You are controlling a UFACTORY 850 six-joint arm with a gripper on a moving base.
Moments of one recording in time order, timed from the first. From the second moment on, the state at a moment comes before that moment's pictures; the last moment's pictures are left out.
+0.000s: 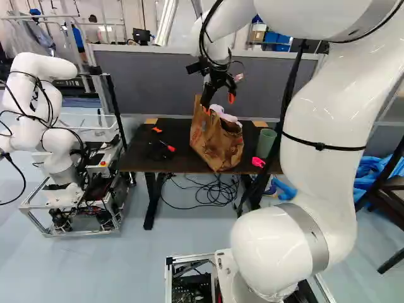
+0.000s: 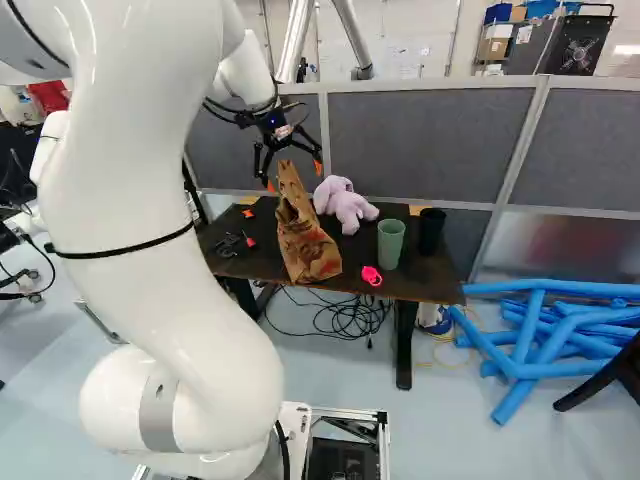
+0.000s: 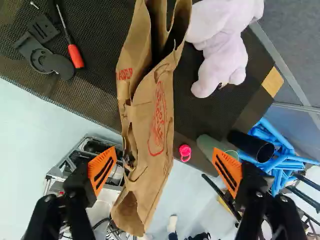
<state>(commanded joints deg) 6.8 -11.4 -76.2 -14.9 -57.0 -12.6</state>
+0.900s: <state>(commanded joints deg) 7.3 -2.2 -74.4 -7.1 -63.1 -12.6</state>
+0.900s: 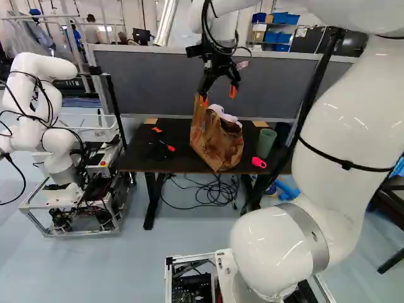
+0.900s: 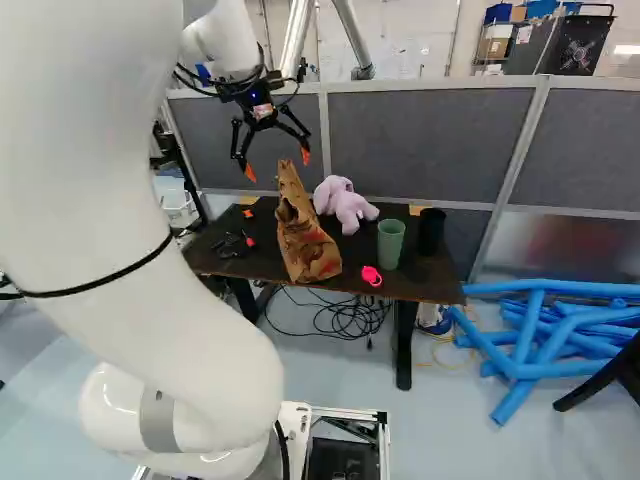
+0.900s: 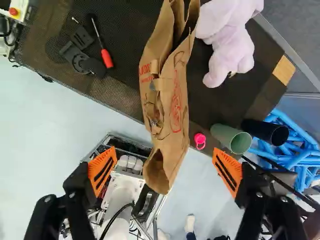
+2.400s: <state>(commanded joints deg) 7.4 0.5 -74.0 -4.0 -65.4 -12.6</state>
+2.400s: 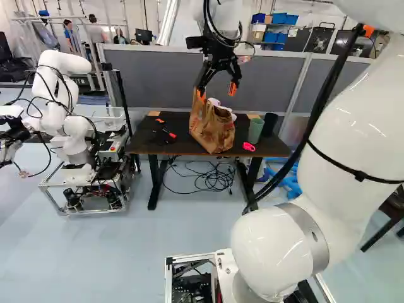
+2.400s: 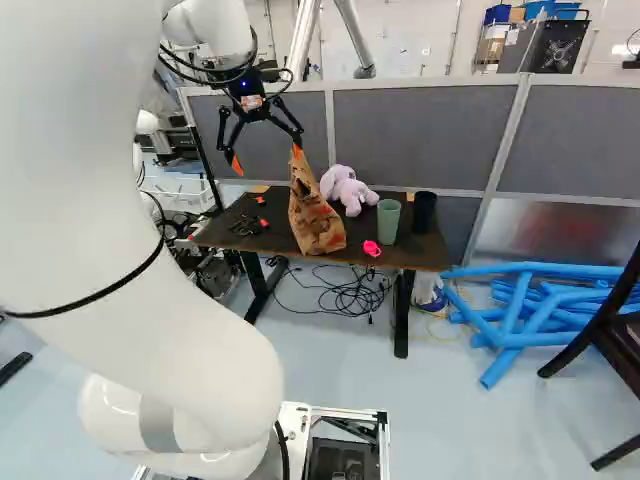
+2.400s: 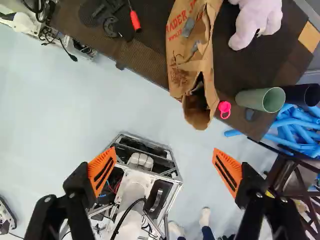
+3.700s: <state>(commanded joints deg) 7.4 0.5 -74.0 -4.0 -65.4 -12.6</state>
